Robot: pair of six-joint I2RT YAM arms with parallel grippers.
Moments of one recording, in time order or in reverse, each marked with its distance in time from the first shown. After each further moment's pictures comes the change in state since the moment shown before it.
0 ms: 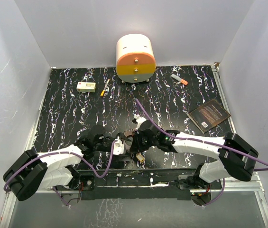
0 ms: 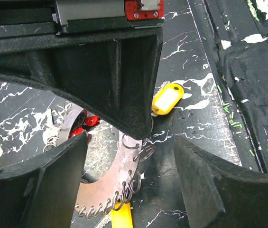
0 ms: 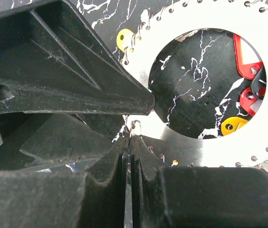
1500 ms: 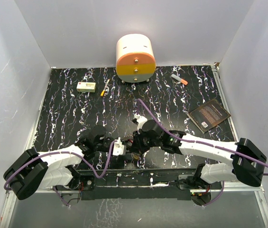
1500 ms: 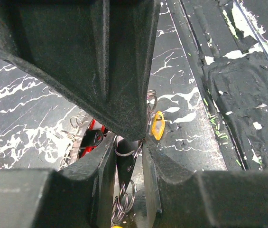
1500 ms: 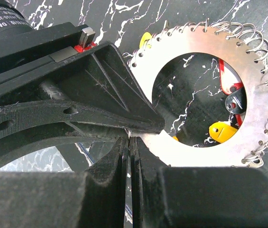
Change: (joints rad) left arm -0.014 0.014 0.000 0.045 0.051 -0.033; right arm 0.039 -0.113 0.027 -0.078 -0.002 -0.028
